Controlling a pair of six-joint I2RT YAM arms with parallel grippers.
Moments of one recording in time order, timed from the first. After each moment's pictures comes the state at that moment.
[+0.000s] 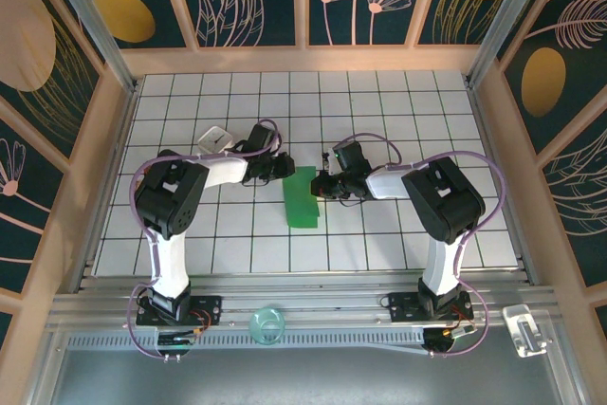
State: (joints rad) left arm -0.49 1.98 1.12 -0.06 0.26 -0.64; right arm 0.56 1.88 0.89 0.09 -0.47 0.59
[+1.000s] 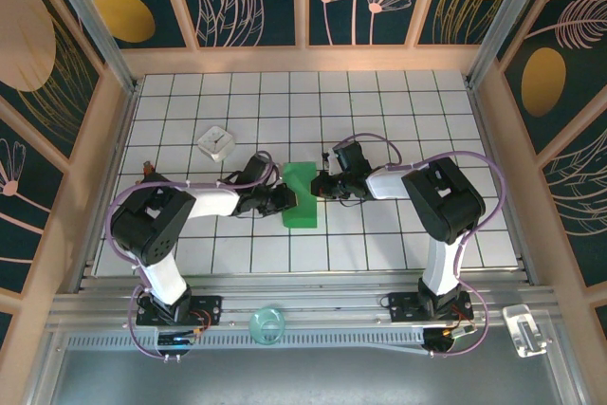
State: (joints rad) left arm -0.60 1.75 0.77 0.05 0.38 -0.83; right arm 0.56 1.88 0.88 0.10 -0.47 0.59
